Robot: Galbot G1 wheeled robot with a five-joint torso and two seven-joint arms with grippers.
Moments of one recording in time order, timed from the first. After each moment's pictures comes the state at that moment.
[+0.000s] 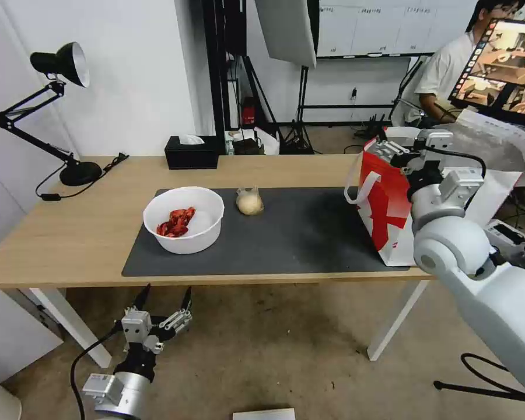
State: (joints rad) left arm 1.78 -1.25 -0.53 -2.16 -0.33 -0.16 -0.05; right arm -0.79 0.71 0.18 2.06 0.83 -0.05 0.44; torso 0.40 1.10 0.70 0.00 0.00
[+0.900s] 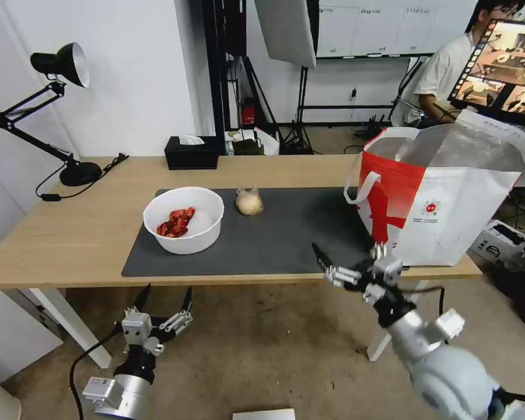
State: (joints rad) left arm 1.79 -1.26 -0.54 -2.13 -0.29 -0.19 -0.03; right arm -1.56 0.84 0.33 2.14 0.46 0.29 0.02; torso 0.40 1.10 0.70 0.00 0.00
